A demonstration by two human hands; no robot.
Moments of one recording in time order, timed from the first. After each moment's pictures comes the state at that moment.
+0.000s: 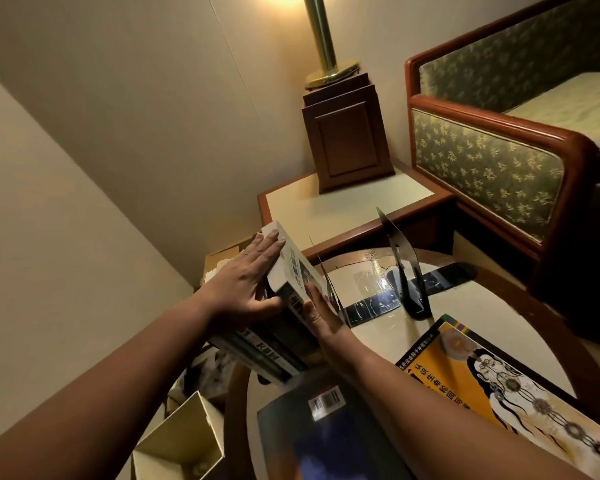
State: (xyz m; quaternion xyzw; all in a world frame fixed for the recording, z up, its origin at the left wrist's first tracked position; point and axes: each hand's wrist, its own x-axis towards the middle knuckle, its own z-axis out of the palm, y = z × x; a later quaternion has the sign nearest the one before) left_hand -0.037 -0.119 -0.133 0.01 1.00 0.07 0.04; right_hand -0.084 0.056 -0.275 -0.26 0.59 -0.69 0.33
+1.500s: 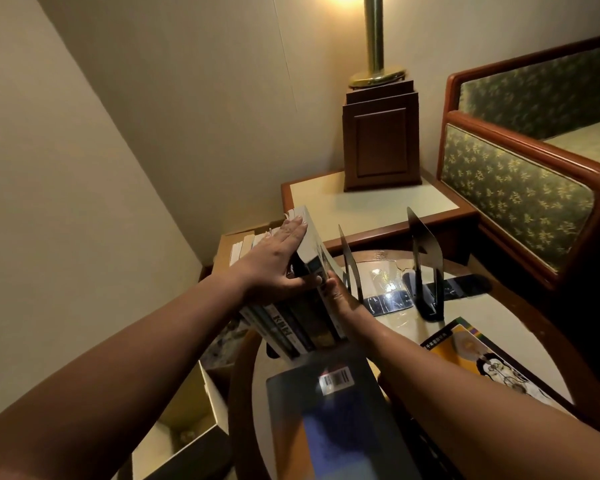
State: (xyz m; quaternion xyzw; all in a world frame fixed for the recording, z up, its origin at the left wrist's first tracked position) left_hand -0.025 -0.108 -0.137 -0.03 1.00 0.09 0.02; right_hand -0.091 0.058 -0.257 -0.25 0.65 -0.62 0.37
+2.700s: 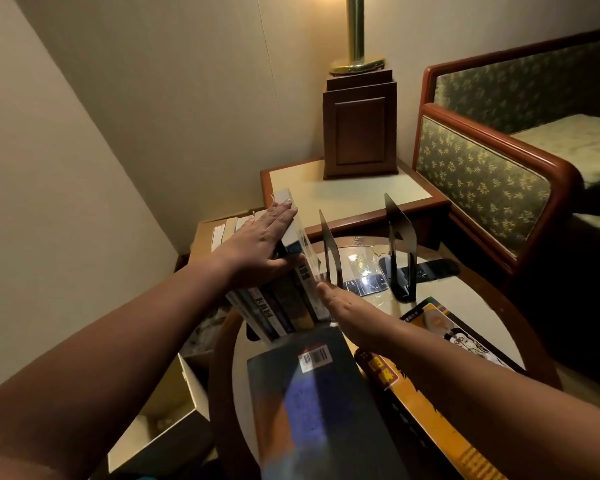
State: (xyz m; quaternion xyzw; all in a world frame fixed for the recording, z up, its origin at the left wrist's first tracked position) left_hand -0.025 -0.100 -0.141 -0.03 1.00 0.06 0.00; right_hand -0.063 0.125 -0.214 -0.32 0.72 -0.47 0.40
